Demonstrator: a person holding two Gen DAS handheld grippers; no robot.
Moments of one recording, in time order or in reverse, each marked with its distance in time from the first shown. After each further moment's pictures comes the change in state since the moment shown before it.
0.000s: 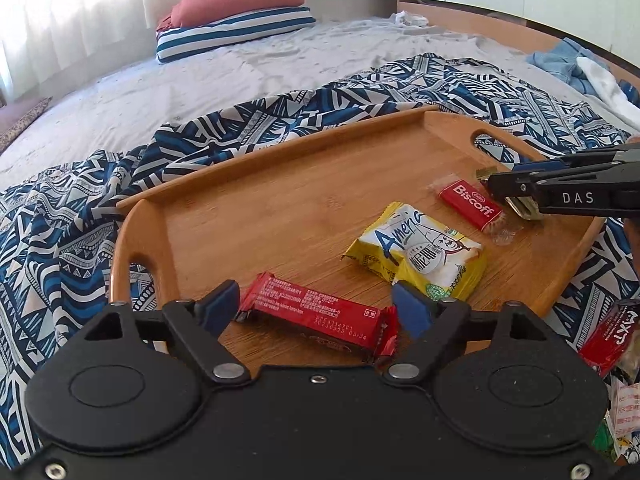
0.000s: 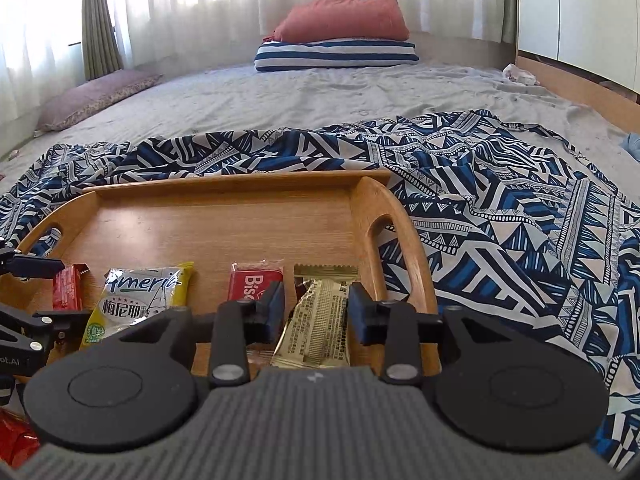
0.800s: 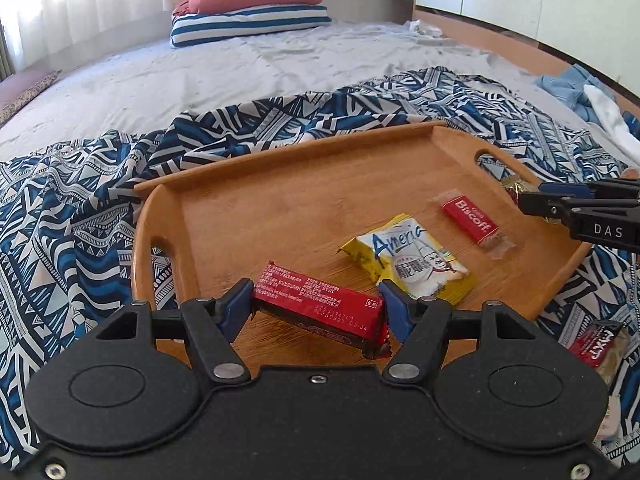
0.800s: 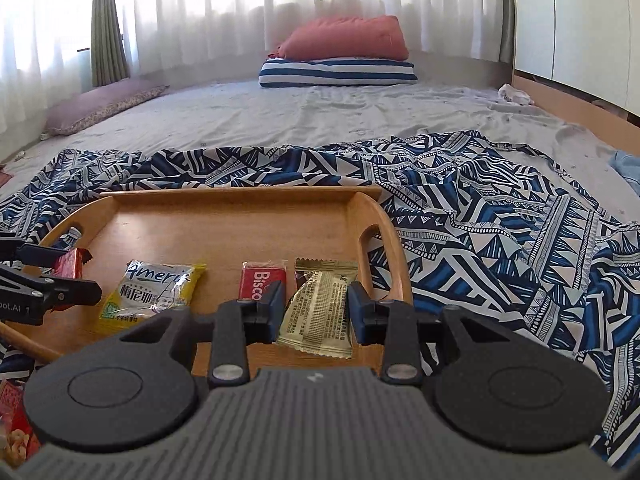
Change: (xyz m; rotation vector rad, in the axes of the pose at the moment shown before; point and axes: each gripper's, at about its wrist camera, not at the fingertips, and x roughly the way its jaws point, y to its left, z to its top) left arm -0.013 0.018 0.002 -0.099 0.022 -0.032; right arm -0.034 -0.001 -0.004 -0.023 -0.038 -0.014
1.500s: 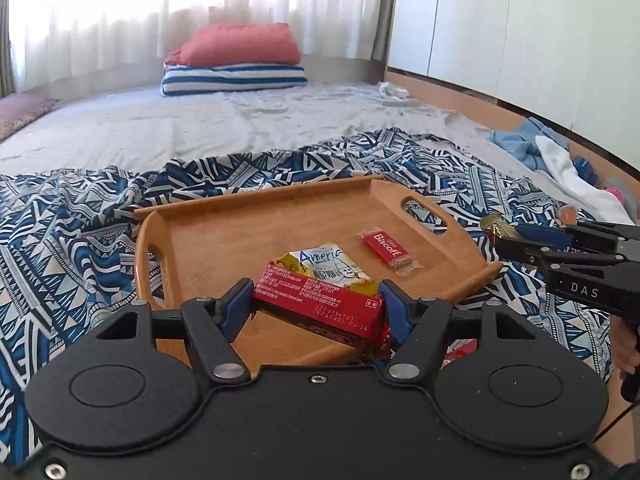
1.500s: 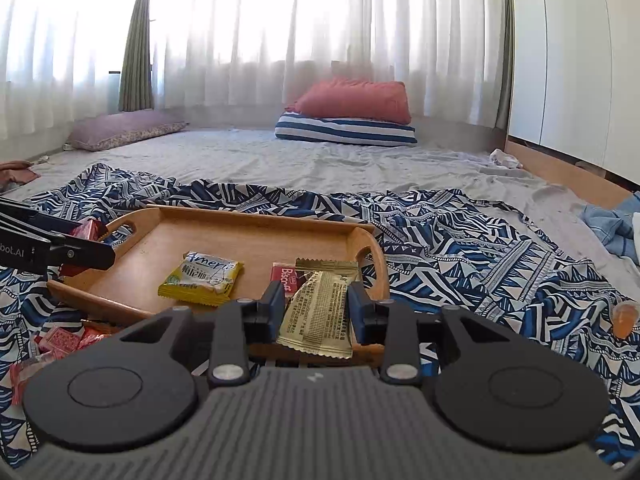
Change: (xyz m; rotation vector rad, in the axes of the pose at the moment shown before) left arm -0.096 -0.025 -0.031 -0.031 -0.178 -0.094; right arm -0.101 0.015 -0.036 -0.095 -0.171 0.001
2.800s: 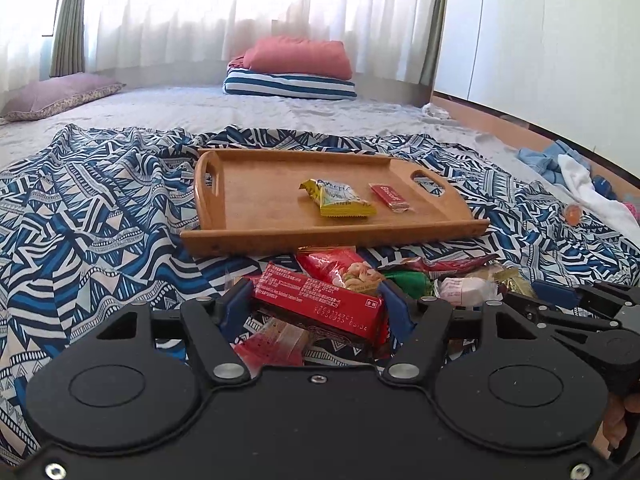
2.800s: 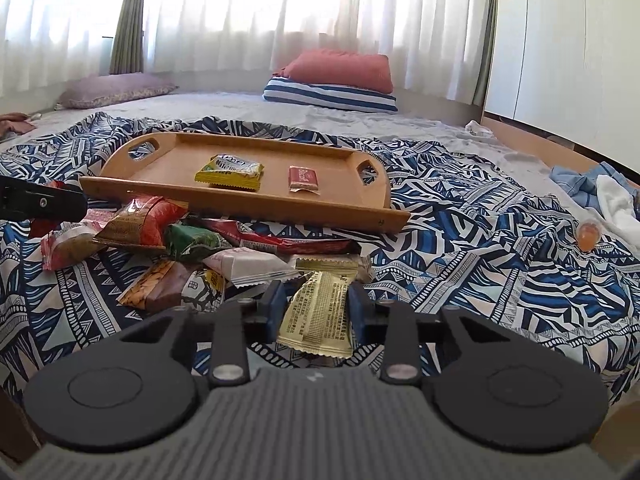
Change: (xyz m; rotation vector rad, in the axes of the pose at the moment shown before) left arm -0.094 -0.053 -0.119 -0.126 -0.097 0.151; right arm -0.081 0.050 -0.094 -0.017 0.053 -0.107
